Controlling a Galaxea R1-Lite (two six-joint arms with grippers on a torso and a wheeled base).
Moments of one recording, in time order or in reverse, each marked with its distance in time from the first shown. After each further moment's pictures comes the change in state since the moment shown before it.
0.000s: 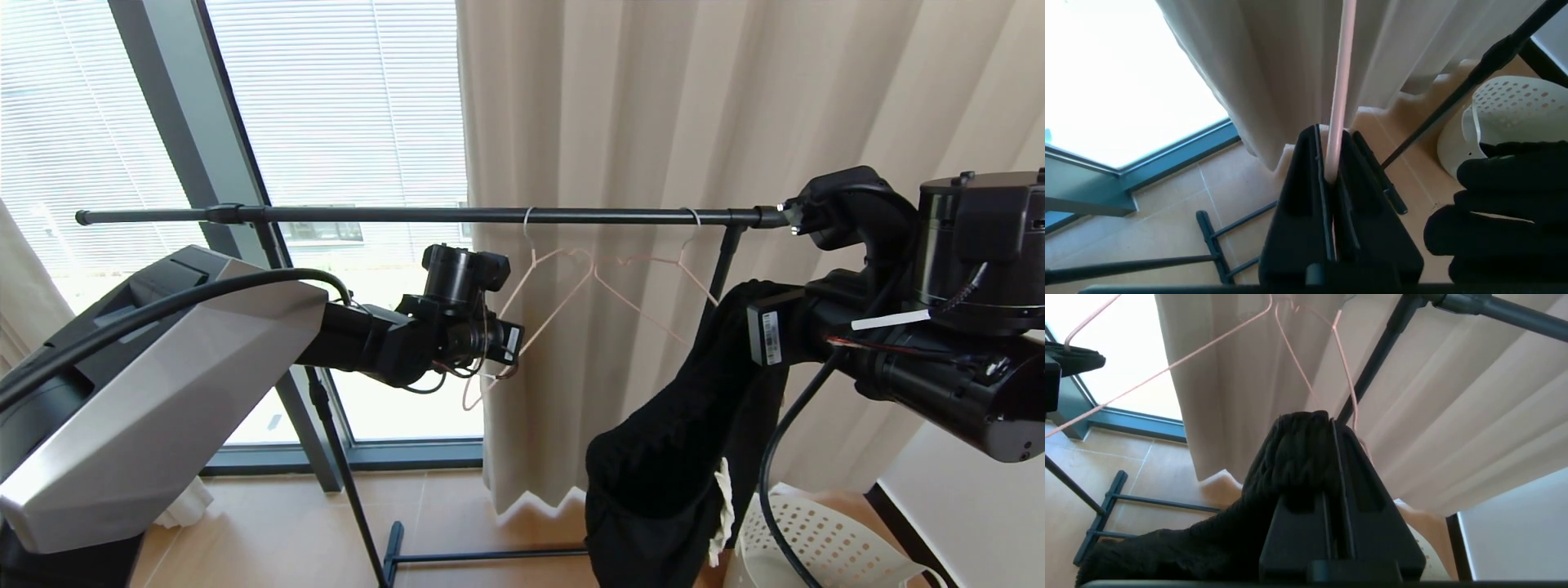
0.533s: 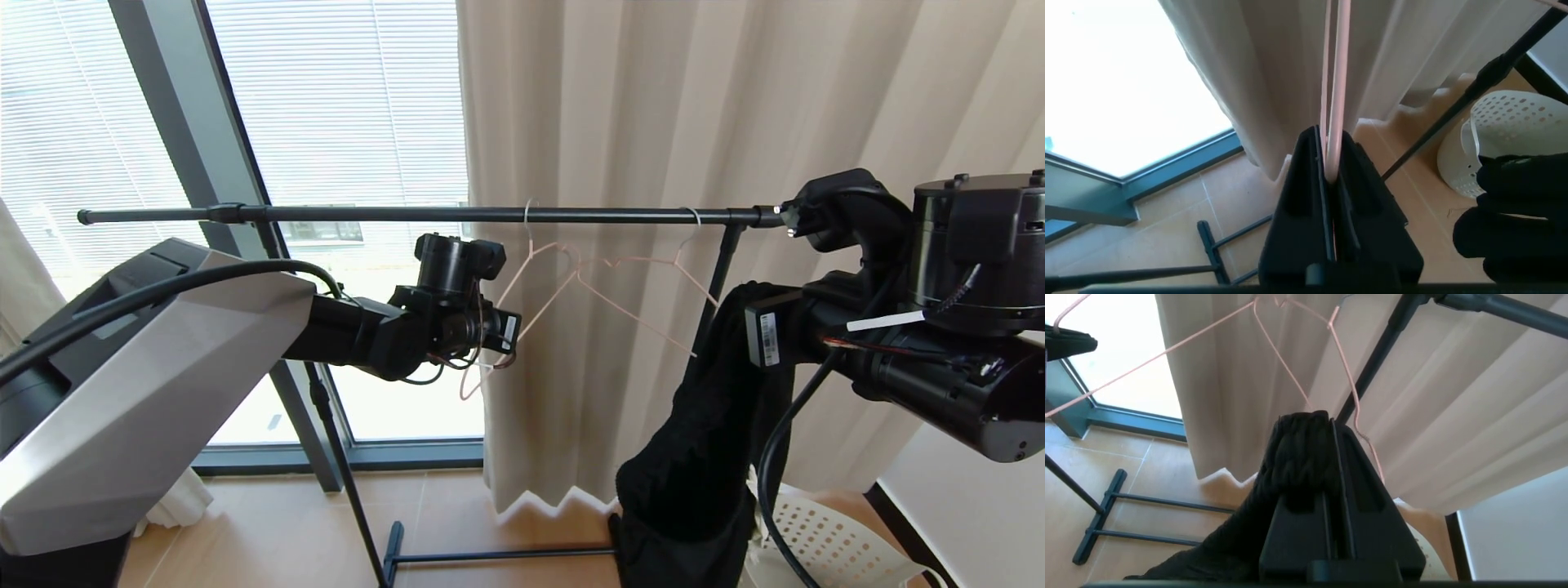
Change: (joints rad) left arm 0.008 -0.023 -0.004 -0.021 0.000 -0.001; right arm 0.000 0.004 0.000 0.000 0.000 0.000
